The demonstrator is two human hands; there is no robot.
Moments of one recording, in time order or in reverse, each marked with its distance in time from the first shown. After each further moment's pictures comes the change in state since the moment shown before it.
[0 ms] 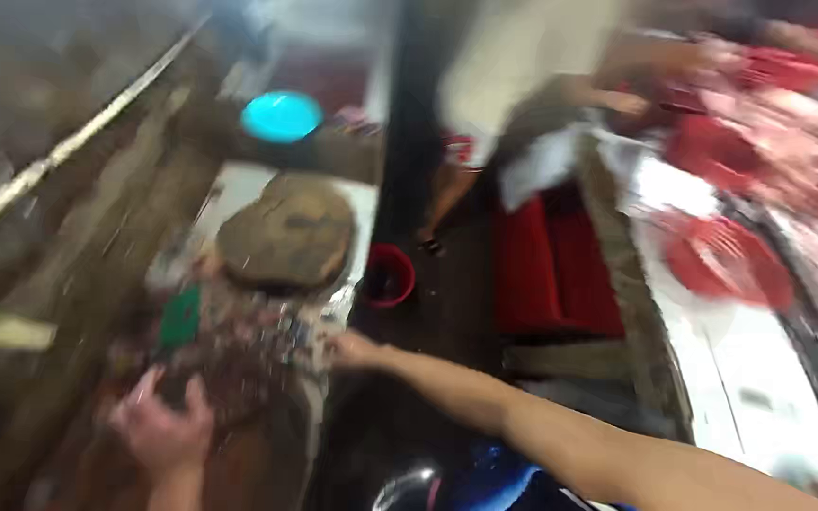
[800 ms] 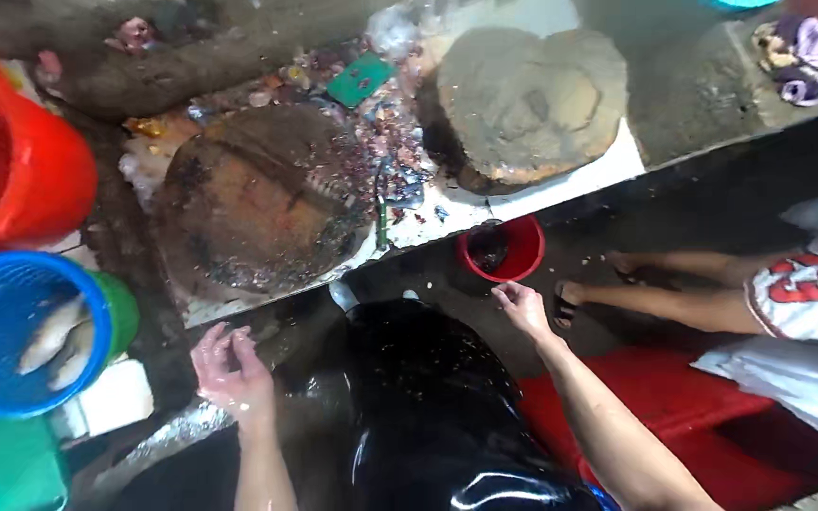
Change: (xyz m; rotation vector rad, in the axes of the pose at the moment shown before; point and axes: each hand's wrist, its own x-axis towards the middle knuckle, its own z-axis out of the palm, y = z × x) left_hand -0.312 0.166 -0.025 0.056 0.518 -0.988; right_hand -0.052 0.191 -0.108 -0.345 -0.089 0.050
